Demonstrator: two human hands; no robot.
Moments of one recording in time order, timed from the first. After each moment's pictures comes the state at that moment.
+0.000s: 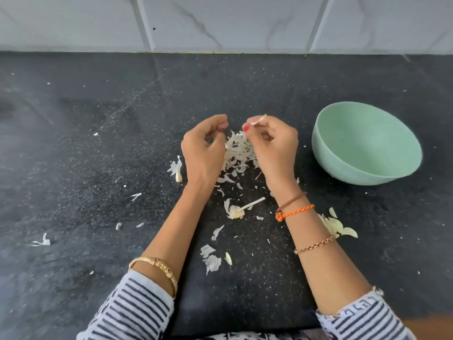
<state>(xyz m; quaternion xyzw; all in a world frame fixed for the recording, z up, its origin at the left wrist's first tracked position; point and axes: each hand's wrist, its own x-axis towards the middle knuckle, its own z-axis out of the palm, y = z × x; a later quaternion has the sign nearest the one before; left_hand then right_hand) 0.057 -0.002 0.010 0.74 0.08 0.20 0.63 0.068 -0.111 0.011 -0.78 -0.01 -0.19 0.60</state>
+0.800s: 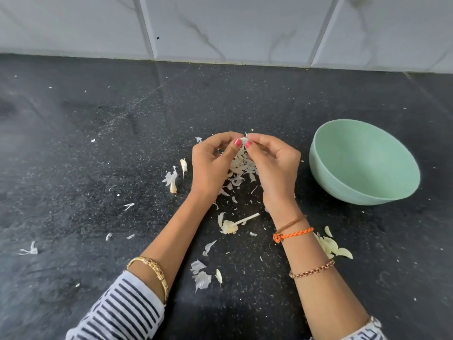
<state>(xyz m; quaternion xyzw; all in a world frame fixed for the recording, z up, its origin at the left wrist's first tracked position) 0.065 -0.012 0.000 0.70 -0.04 0.17 0.69 0.060 -0.115 0.014 -0.69 0.02 -0.14 0.71</state>
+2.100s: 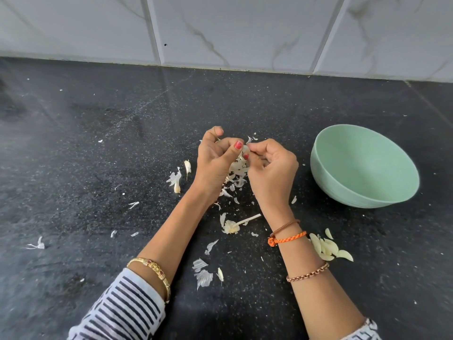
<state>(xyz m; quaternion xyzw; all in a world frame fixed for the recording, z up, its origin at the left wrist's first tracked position) 0.067 -0.008 0.004 0.54 -0.08 0.07 0.83 0.056 -0.107 0.009 -0.79 -0.05 -0.26 0.56</state>
